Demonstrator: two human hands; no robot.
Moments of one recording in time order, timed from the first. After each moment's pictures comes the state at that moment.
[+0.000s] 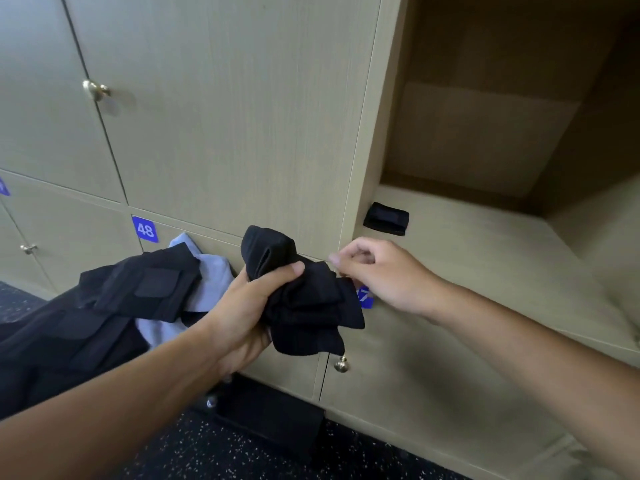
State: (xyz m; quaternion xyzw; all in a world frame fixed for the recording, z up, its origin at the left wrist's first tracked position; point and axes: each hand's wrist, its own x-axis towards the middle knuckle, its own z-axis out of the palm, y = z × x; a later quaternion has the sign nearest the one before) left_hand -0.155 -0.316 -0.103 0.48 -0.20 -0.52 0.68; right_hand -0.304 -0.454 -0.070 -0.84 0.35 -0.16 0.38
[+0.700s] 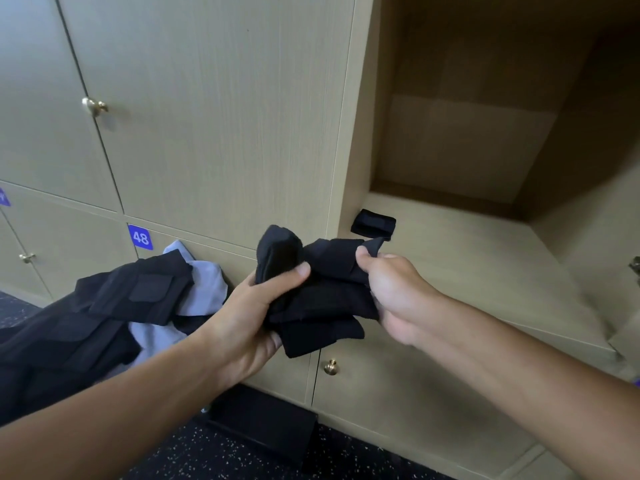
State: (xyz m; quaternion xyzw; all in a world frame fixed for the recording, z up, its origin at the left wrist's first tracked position) left_hand -0.187 -0.305 -0.084 0.45 -0.22 -0.55 0.67; right_hand -0.312 -0.437 -0.075 -0.57 0.45 -0.29 0.62
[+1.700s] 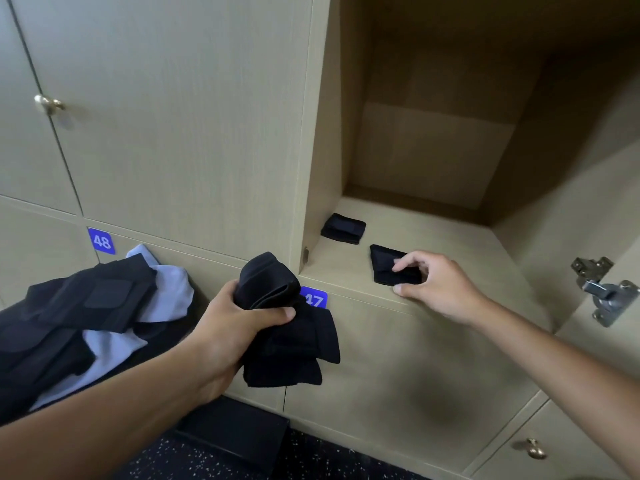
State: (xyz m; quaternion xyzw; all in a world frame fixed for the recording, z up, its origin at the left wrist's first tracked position) left_hand -0.200 -0.318 -0.107 0.58 -0.26 -0.45 0.63; right_hand -0.434 -0.538 -0.085 -0.83 0.43 -0.24 0.27
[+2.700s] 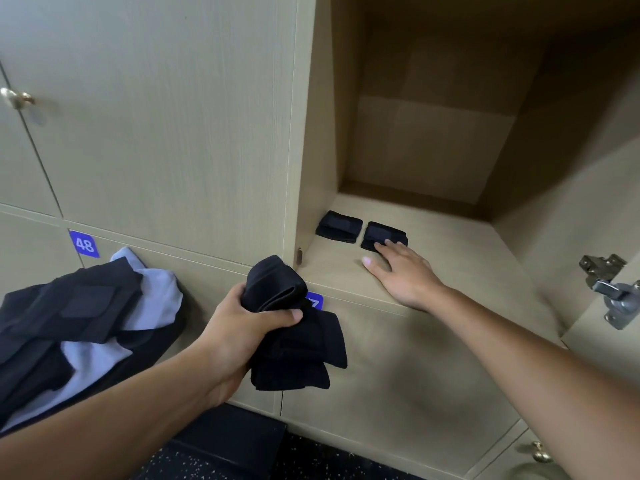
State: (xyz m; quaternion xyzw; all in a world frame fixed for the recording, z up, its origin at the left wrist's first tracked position) left_hand -0.204 -0.343 -0.118 0.56 -0.26 -0.47 0.63; right_hand -0.384 -0.577 -0.109 -0.87 0.49 -0.07 0.09
